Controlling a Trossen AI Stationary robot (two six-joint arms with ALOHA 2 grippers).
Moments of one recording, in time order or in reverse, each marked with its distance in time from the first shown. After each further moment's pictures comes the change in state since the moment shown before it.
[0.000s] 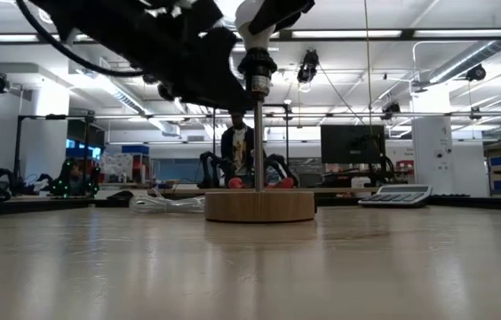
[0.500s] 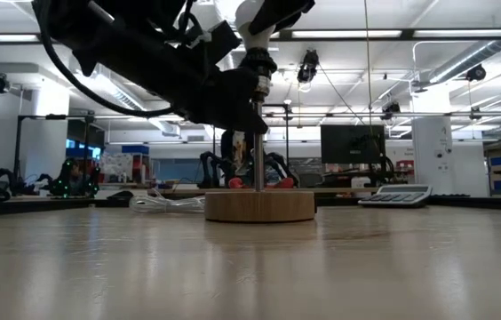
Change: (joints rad) left arm 0.036 0.154 0.000 0.204 -0.042 0.107; right arm 0.000 0.000 0.000 0.000 0.002 0.009
